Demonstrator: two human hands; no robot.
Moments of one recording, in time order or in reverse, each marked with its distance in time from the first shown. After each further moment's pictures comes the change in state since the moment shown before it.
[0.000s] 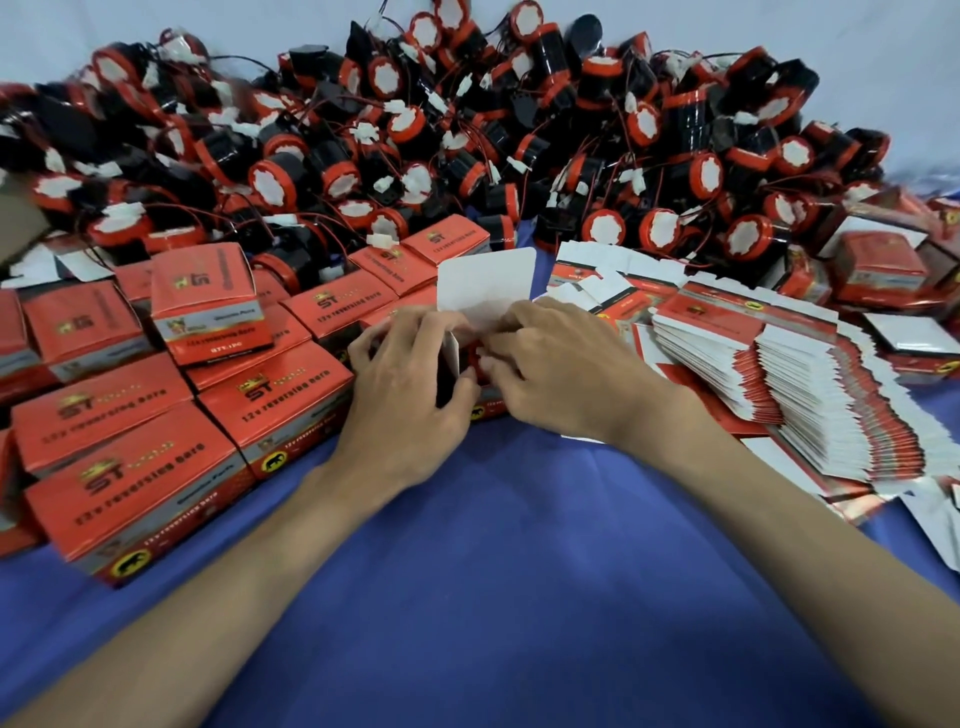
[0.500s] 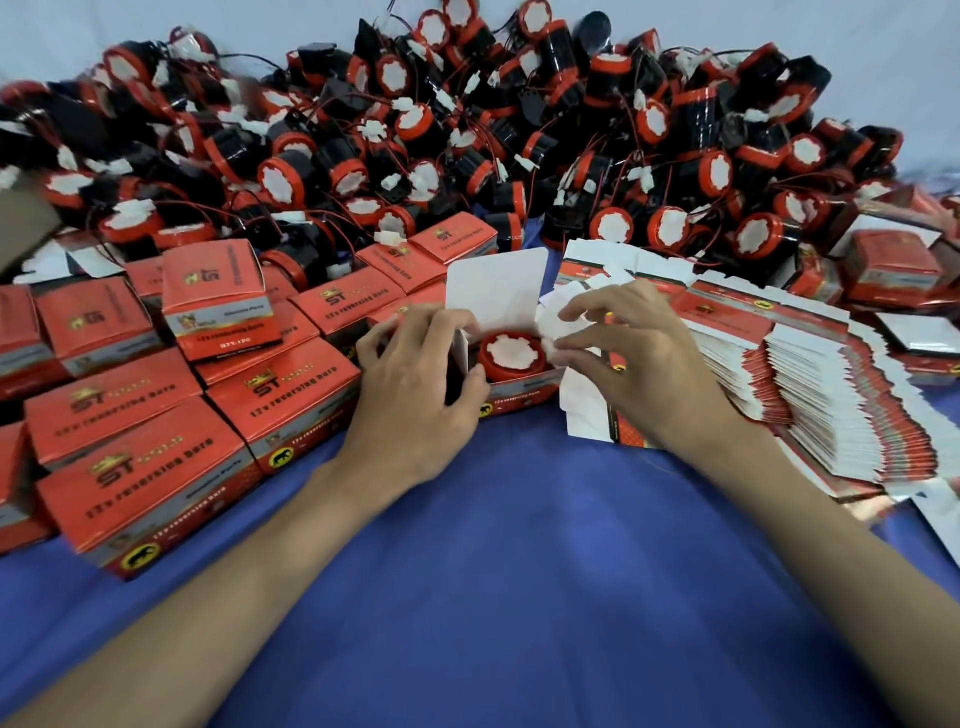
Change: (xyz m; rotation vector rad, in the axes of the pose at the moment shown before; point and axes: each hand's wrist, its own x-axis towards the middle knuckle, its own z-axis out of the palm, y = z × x) left_hand -0.001 0.000 0.001 0.037 0.009 0.001; right_hand -0.030 0.049 0.022 0.292 0.467 -0.047
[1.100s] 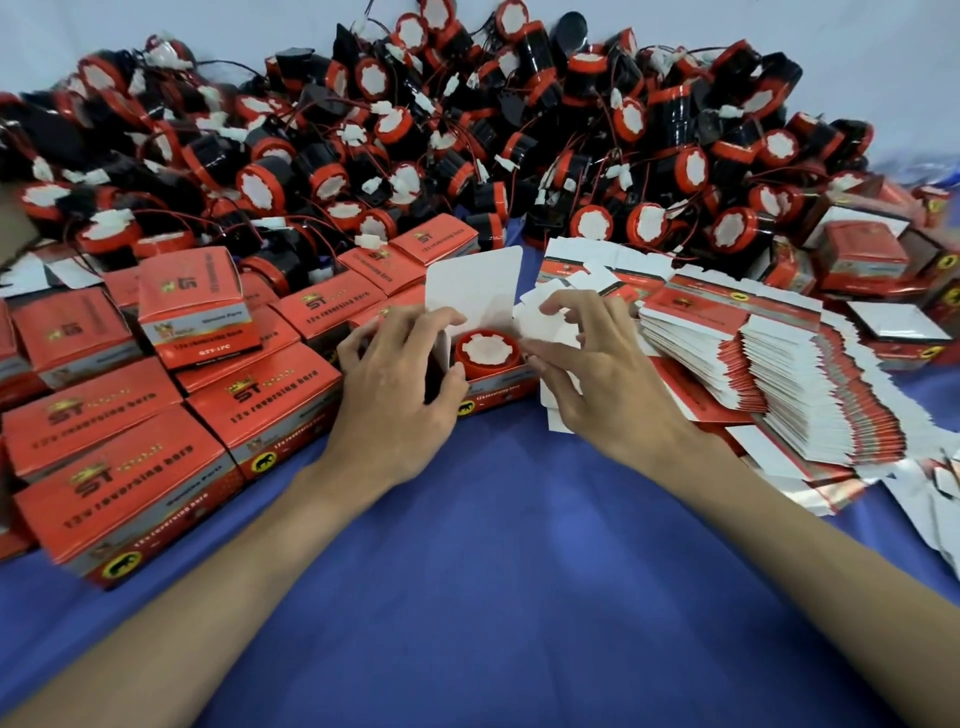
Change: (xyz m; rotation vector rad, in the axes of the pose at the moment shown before) left_hand 0.001 -0.001 0.002 -0.007 0.007 0.002; right_hand -0.016 -0.009 0.014 -0.064 -0.025 0.054
